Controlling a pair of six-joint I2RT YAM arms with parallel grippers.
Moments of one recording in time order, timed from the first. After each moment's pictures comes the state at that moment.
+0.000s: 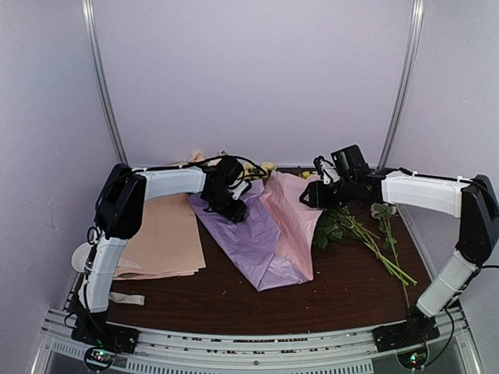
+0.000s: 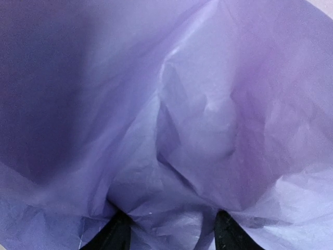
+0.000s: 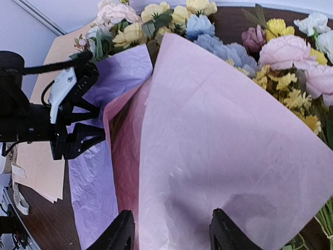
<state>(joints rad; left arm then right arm) -0.67 2.34 1.90 -0.66 0.00 -0.01 0.51 1.59 1.14 -0.25 -0.16 0.41</state>
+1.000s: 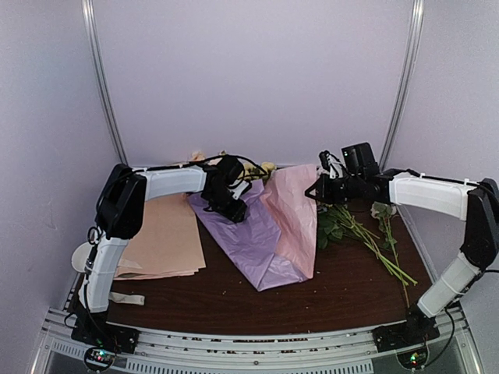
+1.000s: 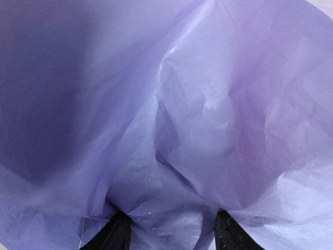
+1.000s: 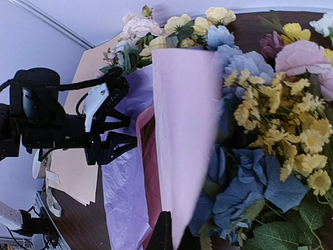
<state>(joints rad) -0.67 2.35 1.92 -0.68 0.00 -0.01 0.44 1.54 1.07 -0.16 -0.33 0.49</state>
